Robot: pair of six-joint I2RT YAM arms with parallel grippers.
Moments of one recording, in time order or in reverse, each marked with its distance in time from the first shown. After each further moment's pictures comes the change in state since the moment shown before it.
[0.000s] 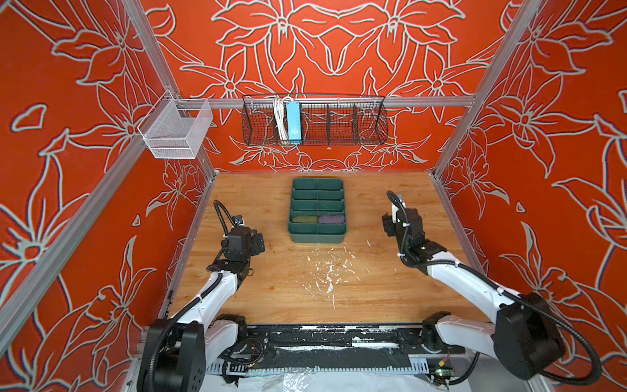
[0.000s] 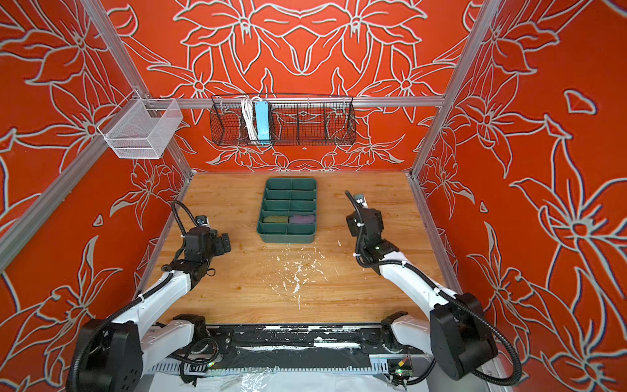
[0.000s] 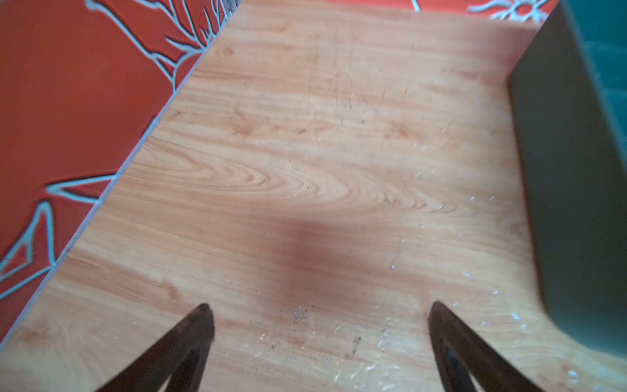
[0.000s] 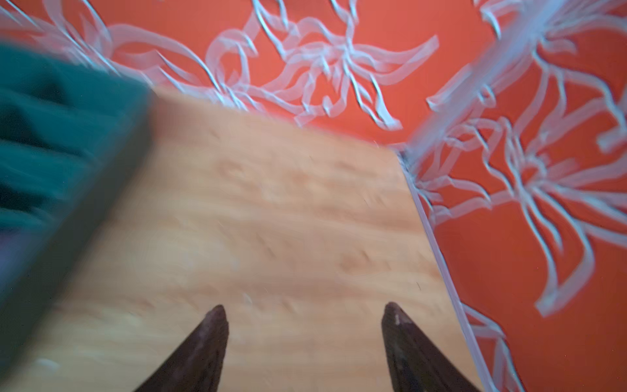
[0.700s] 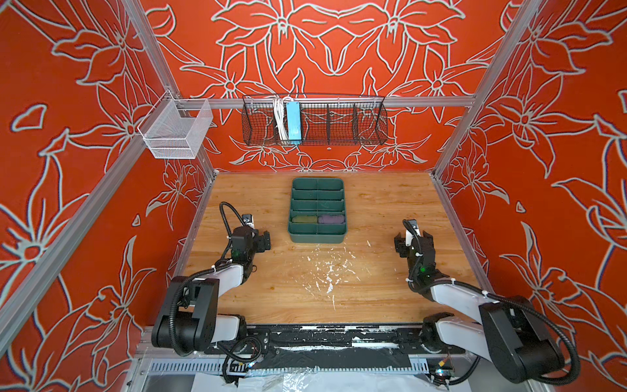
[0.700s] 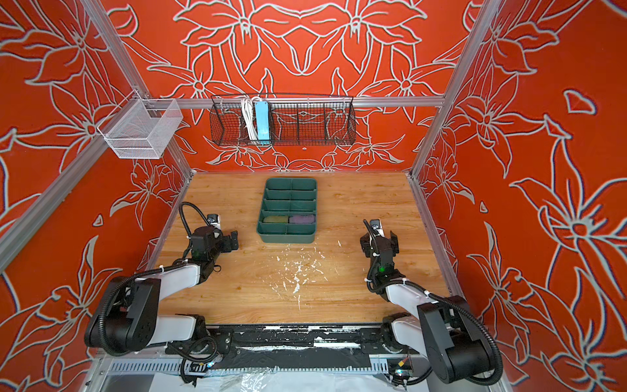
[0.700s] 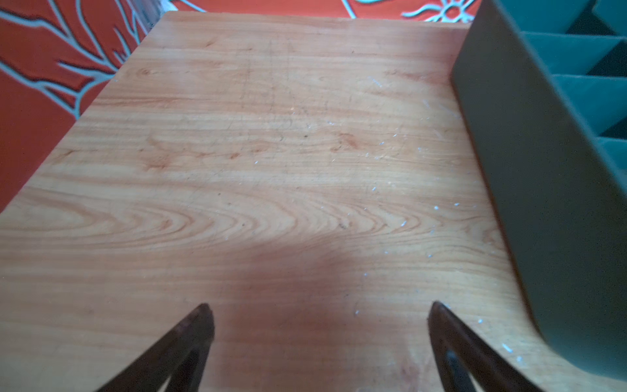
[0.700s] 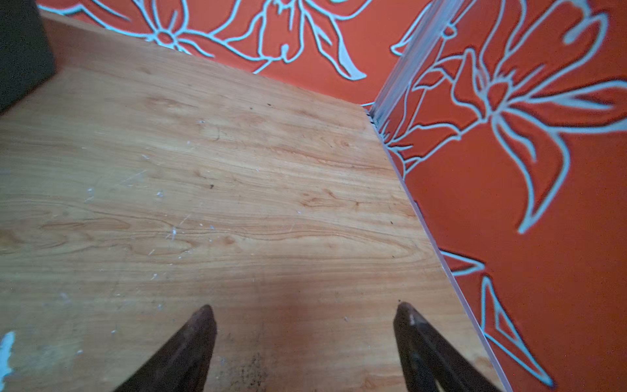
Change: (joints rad) left arm 0.029 0.252 -0.043 0.406 0.193 0.097; right arm -0.164 -0.007 -0.355 0.472 -0.157 -0.066
